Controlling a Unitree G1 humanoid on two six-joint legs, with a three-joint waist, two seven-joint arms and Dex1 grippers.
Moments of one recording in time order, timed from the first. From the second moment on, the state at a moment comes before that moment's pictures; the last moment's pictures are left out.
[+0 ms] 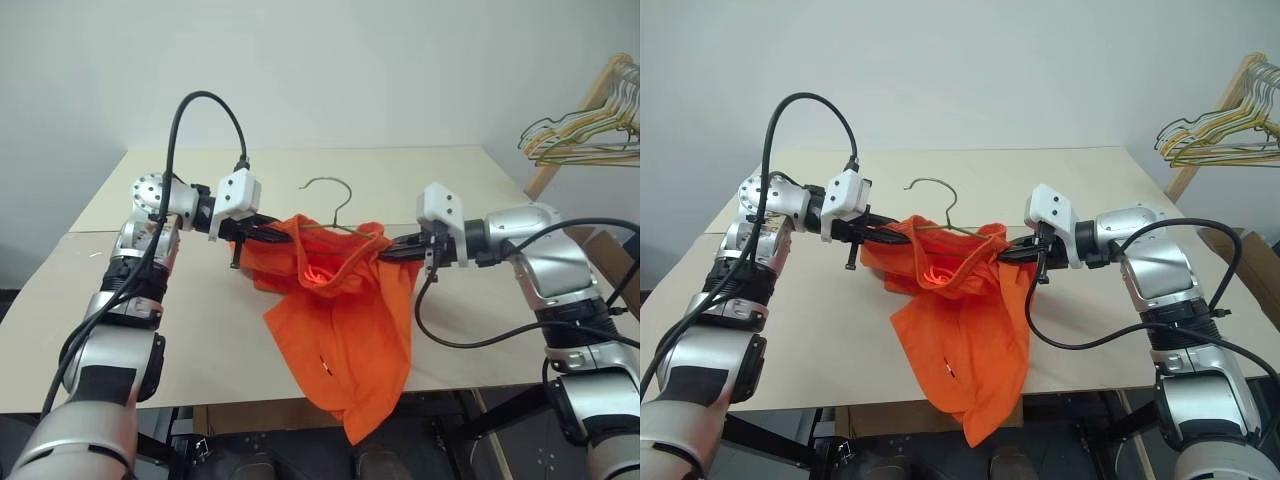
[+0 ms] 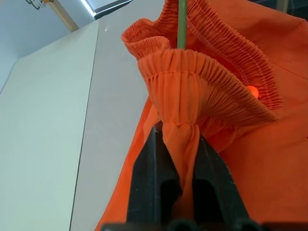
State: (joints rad) left arm -0.98 0.57 -0.13 0.68 -0.16 -0.15 -1.52; right arm -0.74 -0.69 0.17 0.10 0.25 0.43 1.26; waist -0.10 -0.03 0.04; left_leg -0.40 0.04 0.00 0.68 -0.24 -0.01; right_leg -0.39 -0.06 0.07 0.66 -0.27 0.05
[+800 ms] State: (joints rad) left arm -1.04 0.65 0.04 0.89 -0.27 -0.02 -1.61; right arm -0.74 -0.83 0.01 0.08 0.40 0.49 1.32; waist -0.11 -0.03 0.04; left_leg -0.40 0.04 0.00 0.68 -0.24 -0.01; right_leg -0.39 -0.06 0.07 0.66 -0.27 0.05
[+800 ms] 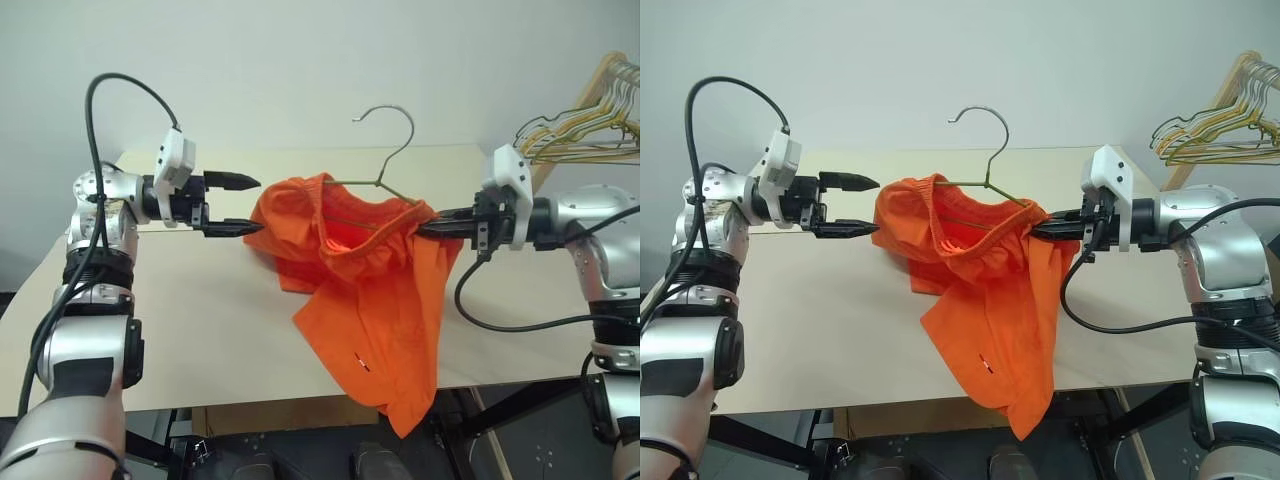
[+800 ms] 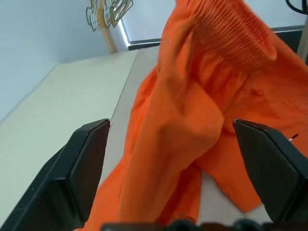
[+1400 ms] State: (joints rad) left arm -1.05 0.64 0.01 1.04 -0.20 -0.10 -1.61; right arm -0.74 -0.84 0.01 0.06 0.42 0.49 1.31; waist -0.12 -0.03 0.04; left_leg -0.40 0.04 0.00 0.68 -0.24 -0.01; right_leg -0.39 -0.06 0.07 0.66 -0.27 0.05
